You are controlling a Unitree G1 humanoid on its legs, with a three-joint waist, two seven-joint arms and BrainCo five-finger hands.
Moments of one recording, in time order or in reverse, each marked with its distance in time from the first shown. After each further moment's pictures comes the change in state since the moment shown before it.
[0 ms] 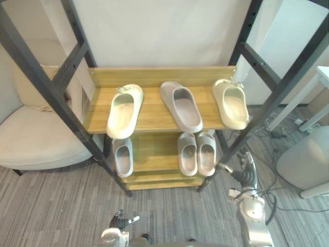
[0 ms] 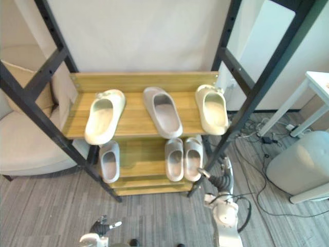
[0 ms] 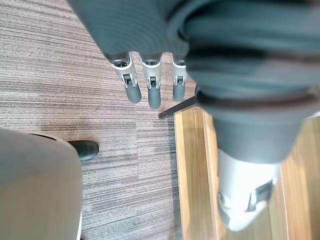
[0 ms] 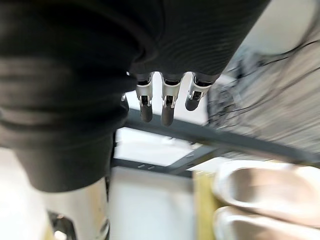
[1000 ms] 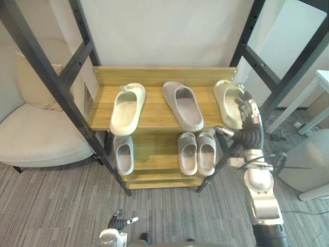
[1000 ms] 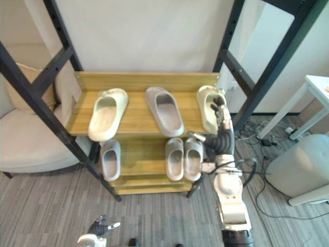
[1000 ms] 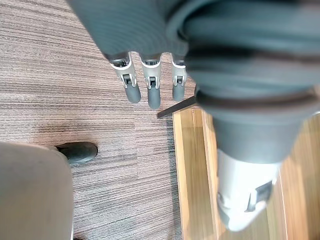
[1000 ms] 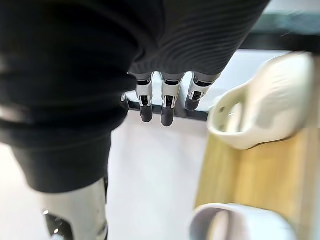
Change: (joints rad) left arm 0.008 0.015 0.001 0.000 0.015 -0.020 -0.018; right arm -0.280 -0.183 0.066 -0.187 0.055 -0.053 0.027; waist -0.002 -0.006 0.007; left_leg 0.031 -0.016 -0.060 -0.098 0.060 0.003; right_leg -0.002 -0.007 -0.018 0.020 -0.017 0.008
